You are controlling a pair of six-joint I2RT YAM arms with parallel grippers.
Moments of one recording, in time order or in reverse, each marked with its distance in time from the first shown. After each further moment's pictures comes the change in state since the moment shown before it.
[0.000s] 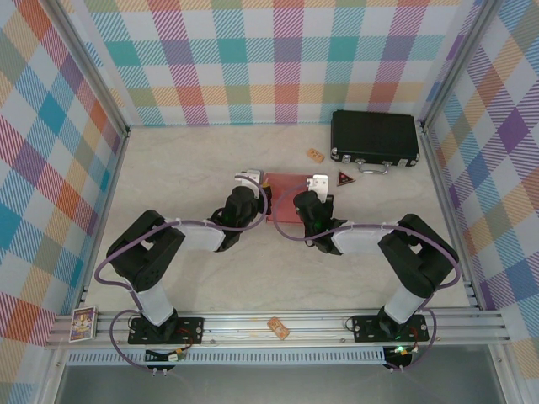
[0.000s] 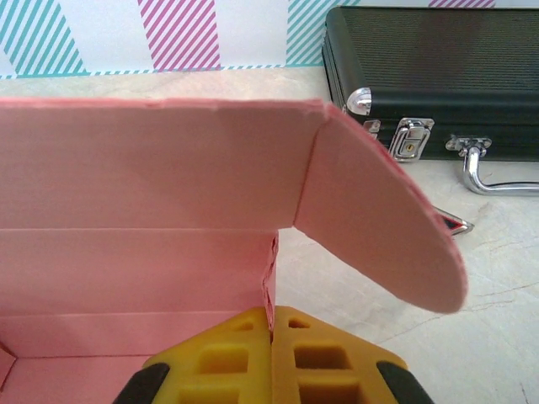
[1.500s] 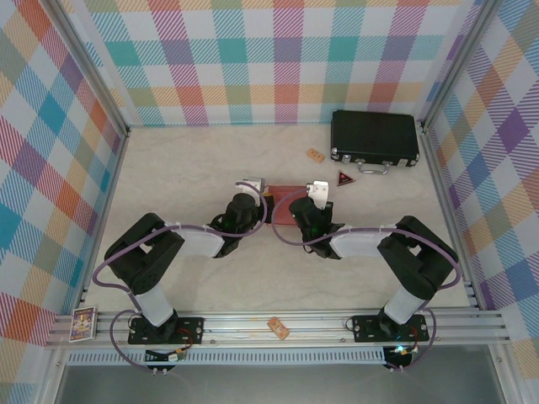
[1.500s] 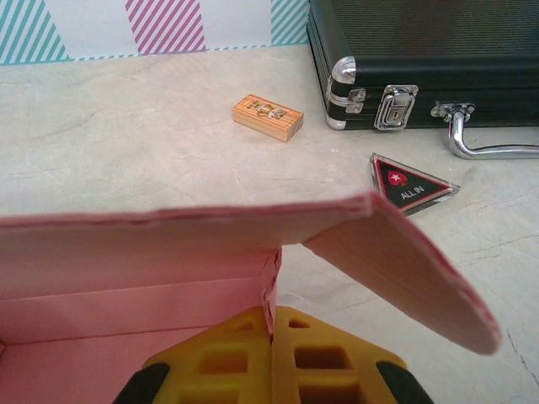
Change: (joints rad) left arm -0.025 -0.020 -0.054 -0.011 0.033 -0.049; right arm 0.045 -0.006 -0.017 -0.064 0.066 0.098
